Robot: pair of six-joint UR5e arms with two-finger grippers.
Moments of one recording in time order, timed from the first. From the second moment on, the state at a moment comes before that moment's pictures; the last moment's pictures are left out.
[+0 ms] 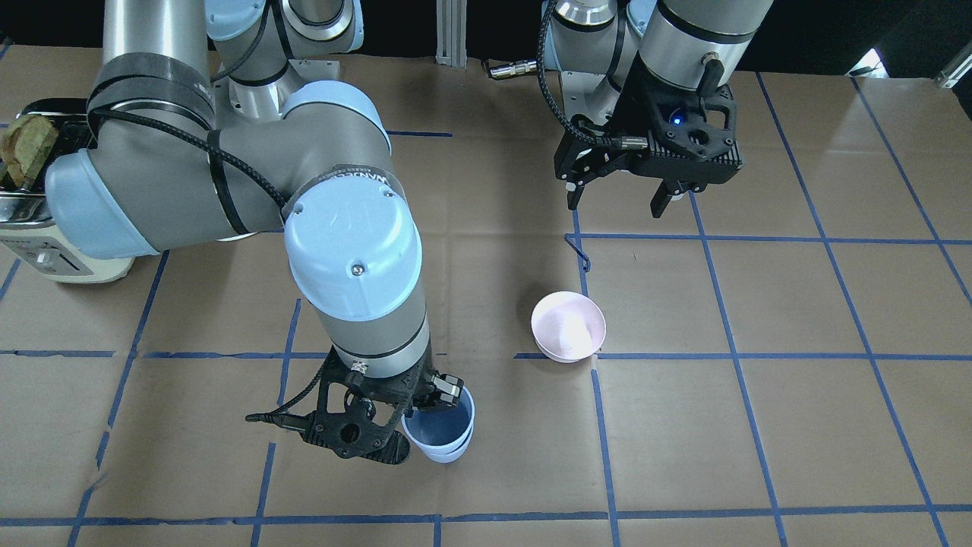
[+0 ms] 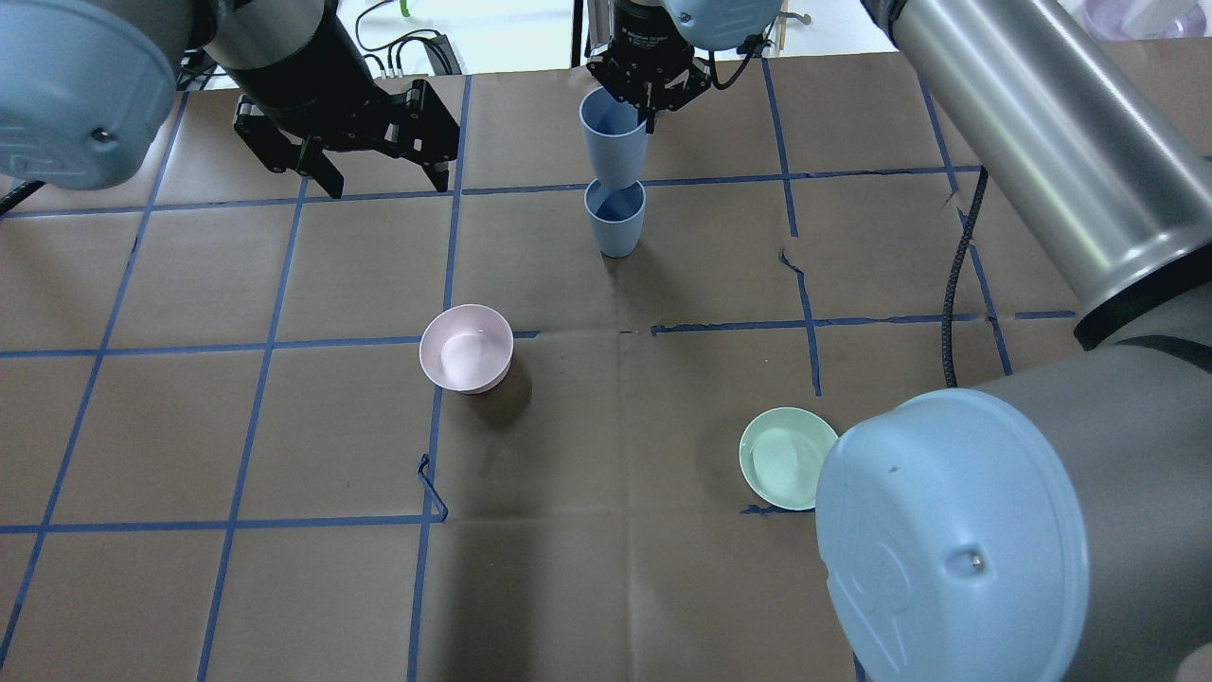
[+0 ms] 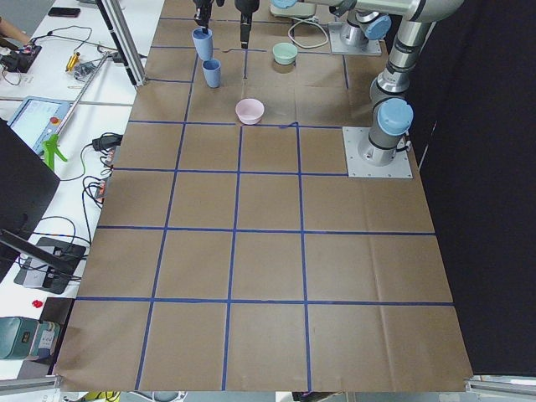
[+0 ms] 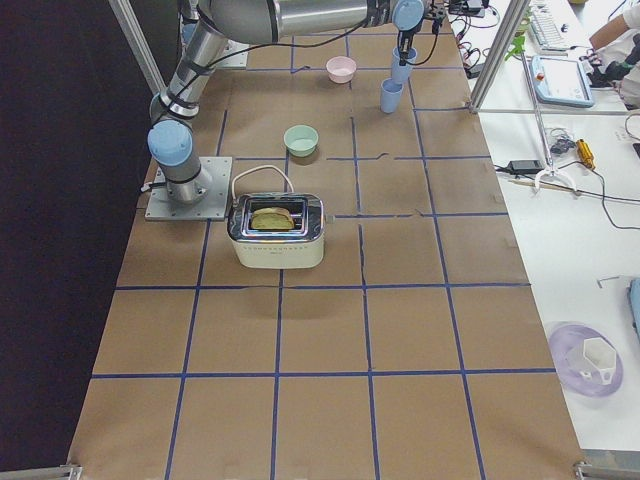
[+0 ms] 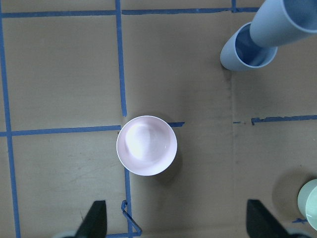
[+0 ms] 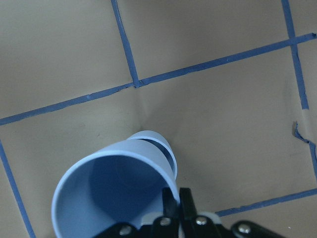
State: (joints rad) left arm -1.66 -1.63 -1.47 -1.52 1.51 -0.06; right arm 1.85 -0.93 0.97 -1.67 -1.55 0.53
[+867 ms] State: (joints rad) left arm -1.66 -1.63 -1.47 -1.51 1.52 -0.06; right arm 1.86 -0.92 1.07 -1.74 -1.56 0.52
